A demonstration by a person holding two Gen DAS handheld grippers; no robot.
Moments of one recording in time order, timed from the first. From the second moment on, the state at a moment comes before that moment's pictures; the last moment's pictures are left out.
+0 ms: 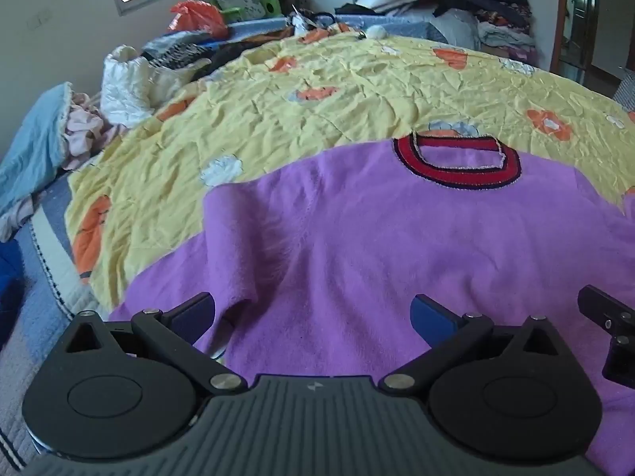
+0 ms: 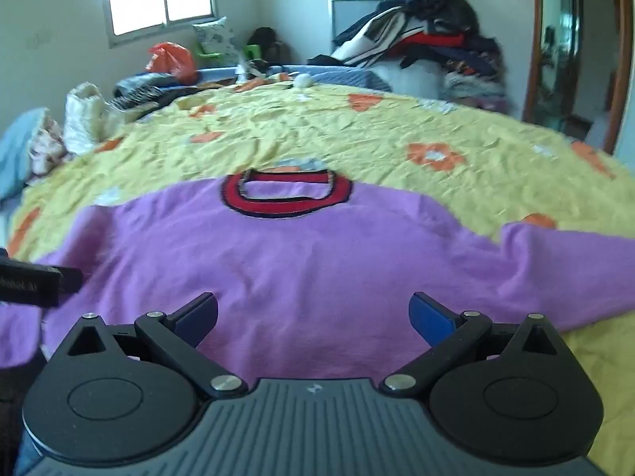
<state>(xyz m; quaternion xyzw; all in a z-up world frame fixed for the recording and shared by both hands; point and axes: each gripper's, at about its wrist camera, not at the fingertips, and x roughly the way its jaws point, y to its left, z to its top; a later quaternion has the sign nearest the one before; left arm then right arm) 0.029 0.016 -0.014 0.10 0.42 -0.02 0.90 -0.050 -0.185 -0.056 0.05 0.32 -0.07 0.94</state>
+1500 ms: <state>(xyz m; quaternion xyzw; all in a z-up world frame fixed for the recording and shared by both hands) 0.000 0.031 -0.007 0.06 0.43 -0.01 0.90 -0.081 -0.177 -0.024 0.03 0.31 -0.03 0.95</state>
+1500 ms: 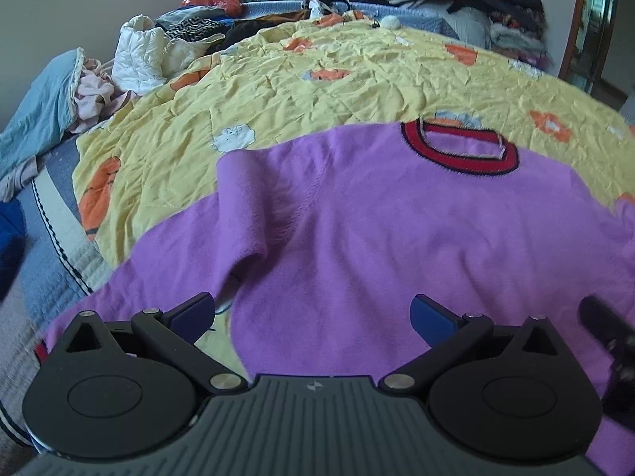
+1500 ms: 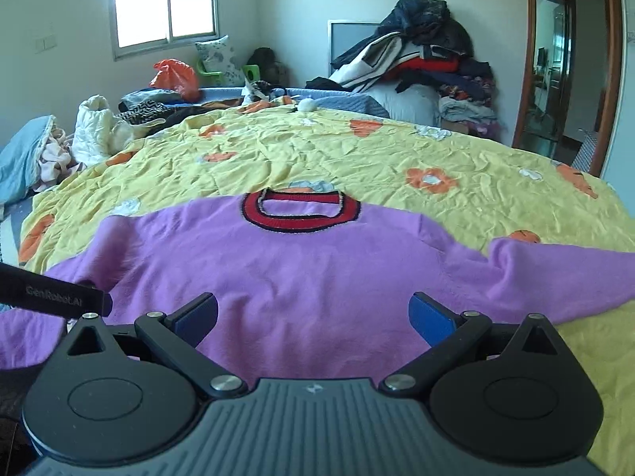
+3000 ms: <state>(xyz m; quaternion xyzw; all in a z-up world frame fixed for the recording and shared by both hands) 0.034 -0.067 -0.052 0.15 0.40 -0.15 0.89 -0.091 -0.618 -0.103 0.21 0.31 -0.32 0.87</state>
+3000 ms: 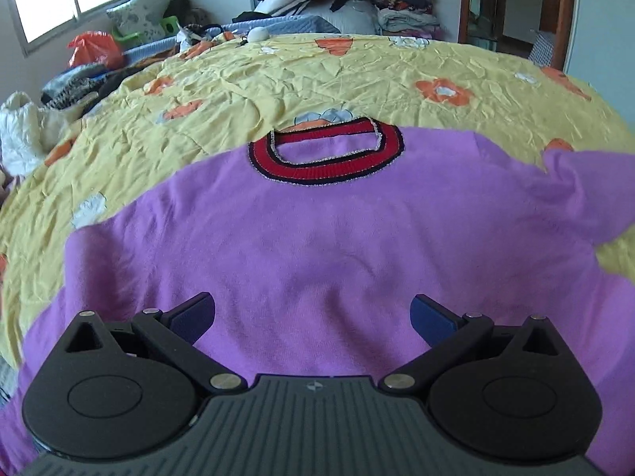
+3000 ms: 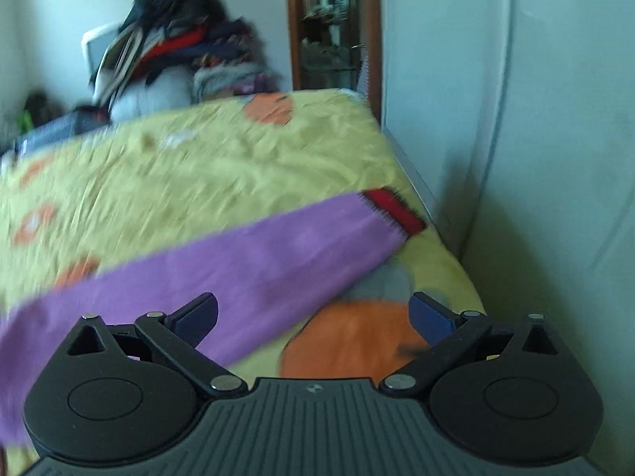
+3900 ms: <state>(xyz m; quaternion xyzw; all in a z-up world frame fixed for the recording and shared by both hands) 0.037 -0.049 -0.048 0.12 0.43 -0.16 0.88 -0.080 -0.701 -0.097 0.32 0.25 -0.29 0.87</state>
